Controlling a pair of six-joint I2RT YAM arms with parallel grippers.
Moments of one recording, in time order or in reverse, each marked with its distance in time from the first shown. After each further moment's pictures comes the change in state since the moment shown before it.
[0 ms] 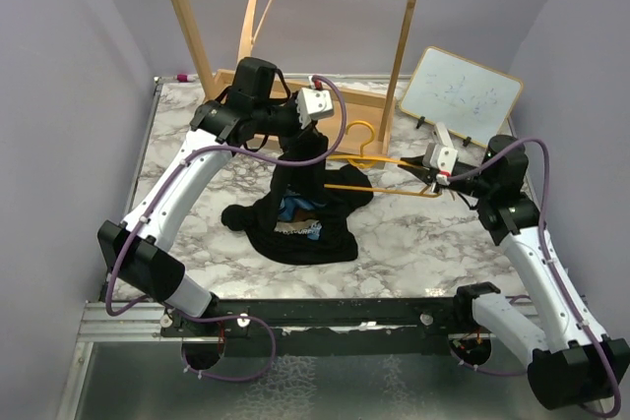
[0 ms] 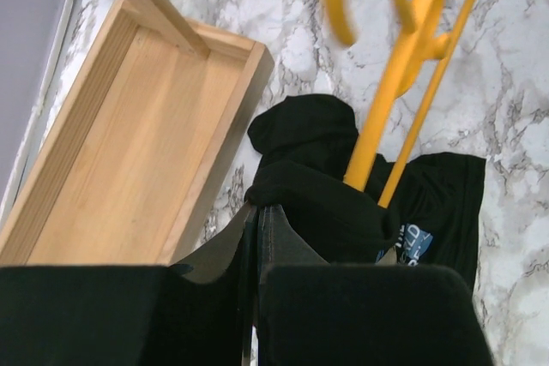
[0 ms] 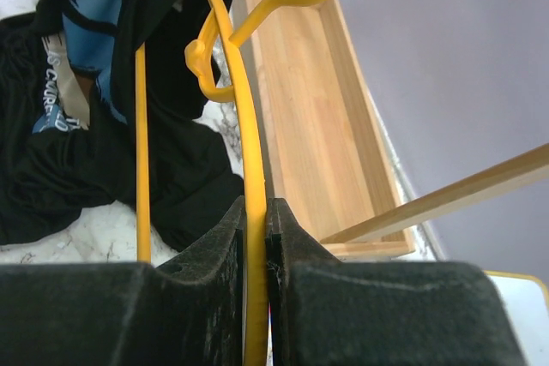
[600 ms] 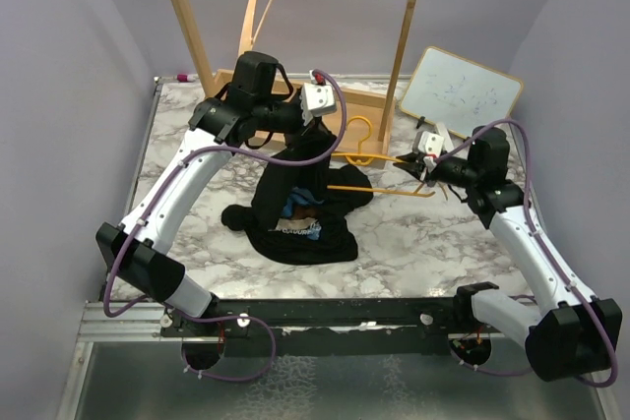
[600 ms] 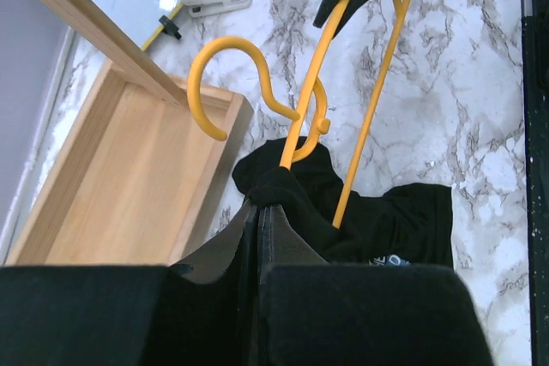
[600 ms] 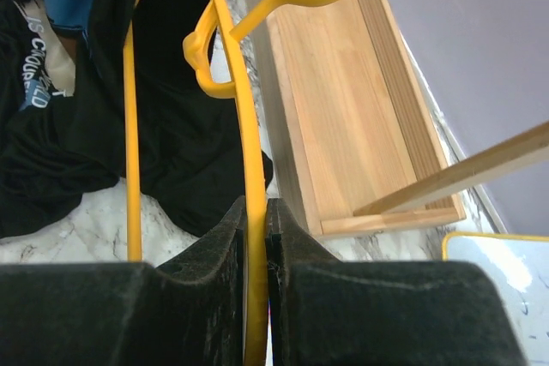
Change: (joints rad) left arm -0.019 0.001 0.031 0.012 0.088 -0.037; right arm -0.001 0.132 -0.002 0.048 0.022 0.035
